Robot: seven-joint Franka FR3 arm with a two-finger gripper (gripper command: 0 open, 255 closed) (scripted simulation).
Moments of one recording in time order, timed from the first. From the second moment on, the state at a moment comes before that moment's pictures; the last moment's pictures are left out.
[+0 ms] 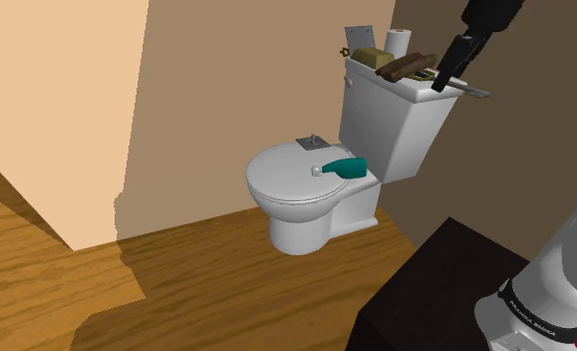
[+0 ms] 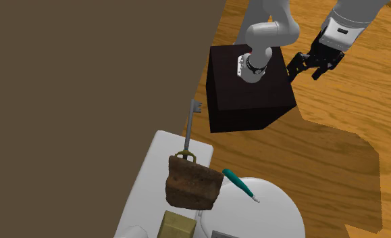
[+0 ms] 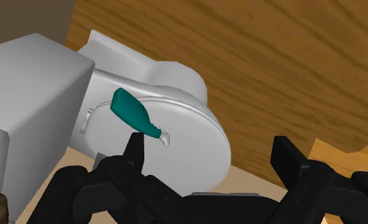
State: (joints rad) arm -0.01 -0.83 -0.04 -2.31 -0.08 1.72 -0.13
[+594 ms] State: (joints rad) arm -0.06 -0.64 -0.15 -2.21 -0.14 1.76 -0.20
